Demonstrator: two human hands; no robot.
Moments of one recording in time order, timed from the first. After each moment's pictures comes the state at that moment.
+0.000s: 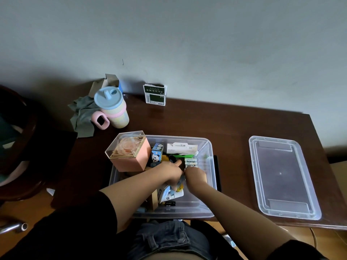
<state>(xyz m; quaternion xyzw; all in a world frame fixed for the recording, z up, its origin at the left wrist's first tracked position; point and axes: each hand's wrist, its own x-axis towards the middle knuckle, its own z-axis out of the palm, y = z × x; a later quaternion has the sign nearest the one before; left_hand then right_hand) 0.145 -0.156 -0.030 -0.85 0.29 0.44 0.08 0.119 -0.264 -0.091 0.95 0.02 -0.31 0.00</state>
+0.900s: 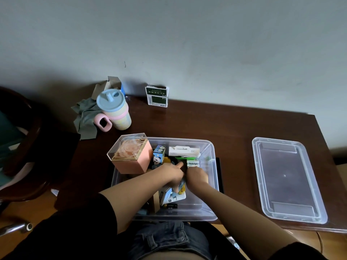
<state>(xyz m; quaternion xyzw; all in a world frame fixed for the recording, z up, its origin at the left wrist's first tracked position) 0.148 -0.154 -0.027 -0.84 0.28 0.45 0.07 0.123 -0.259 -0.078 0.95 0.02 -0.32 0.00</state>
